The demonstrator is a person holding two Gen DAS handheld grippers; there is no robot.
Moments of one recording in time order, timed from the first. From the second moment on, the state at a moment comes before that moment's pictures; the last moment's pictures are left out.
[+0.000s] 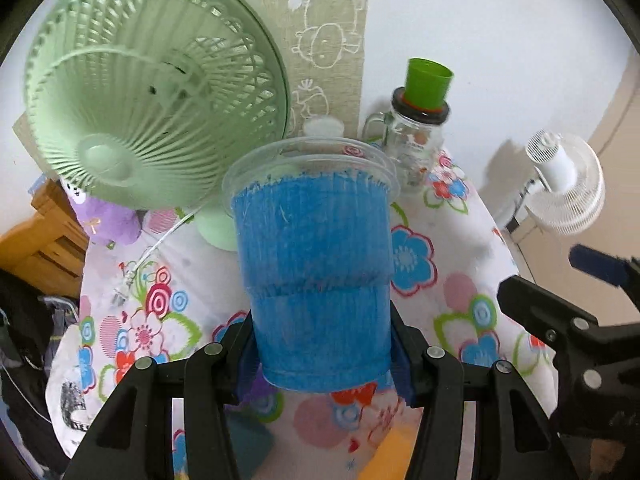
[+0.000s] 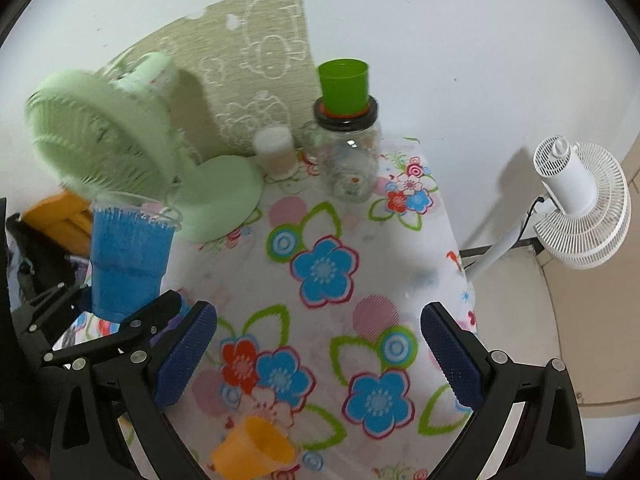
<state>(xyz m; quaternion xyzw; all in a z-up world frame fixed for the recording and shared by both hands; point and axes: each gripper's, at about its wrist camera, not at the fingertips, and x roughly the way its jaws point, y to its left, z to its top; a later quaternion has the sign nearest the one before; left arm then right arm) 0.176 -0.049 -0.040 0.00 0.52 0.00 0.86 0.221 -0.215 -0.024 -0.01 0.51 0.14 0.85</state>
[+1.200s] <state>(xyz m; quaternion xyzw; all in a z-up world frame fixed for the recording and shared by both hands) -0.029 -0.060 -0.127 0.24 0.53 -0.29 0.76 -0.012 -0.188 -0.089 -0.03 0.55 0.11 0.83</state>
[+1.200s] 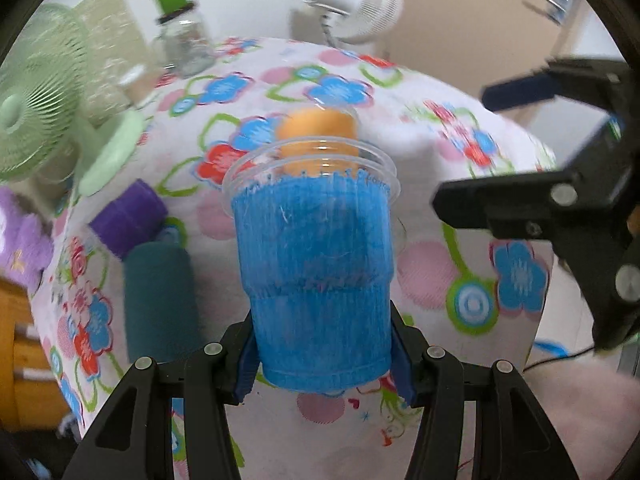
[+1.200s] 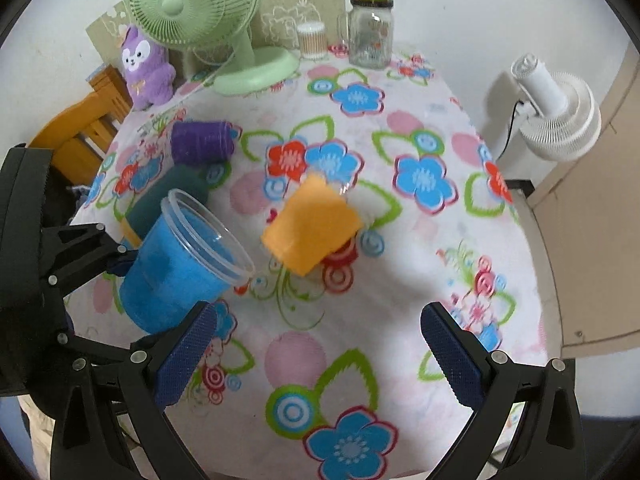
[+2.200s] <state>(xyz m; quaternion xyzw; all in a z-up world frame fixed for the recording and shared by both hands) -0.031 -0.046 -0.151 0.25 0.55 -0.31 0.74 -0.007 -0.165 -0.120 -0.07 0.57 0.17 0.80</state>
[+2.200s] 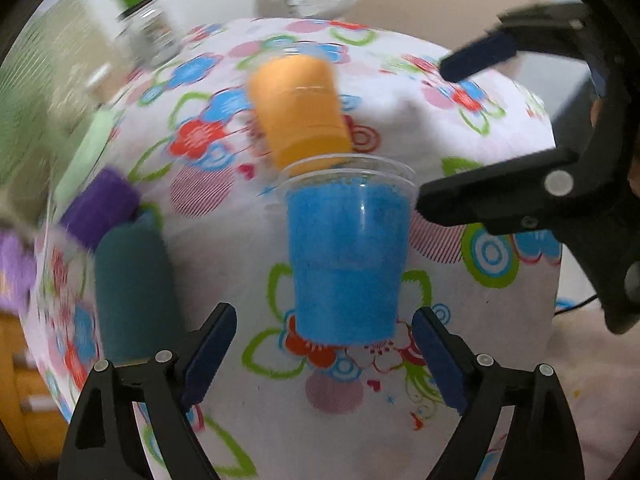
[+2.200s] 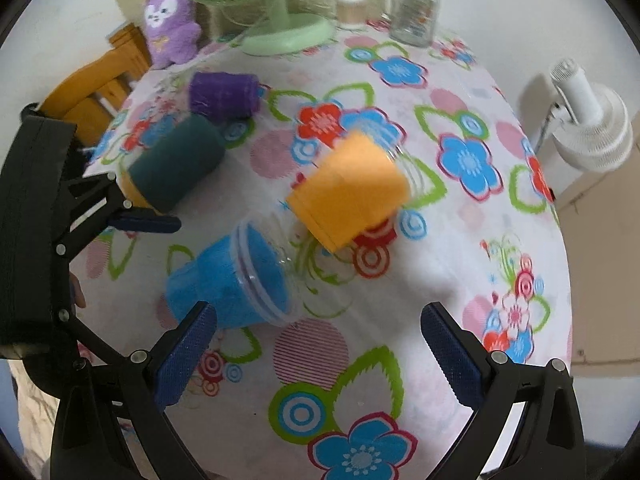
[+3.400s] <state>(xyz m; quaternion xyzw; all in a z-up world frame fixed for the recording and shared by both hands) -0.075 0.024 -0.141 -0.19 0.62 0.06 0.76 -0.024 -0.071 -0.115 -0.48 0.39 0.54 0.58</state>
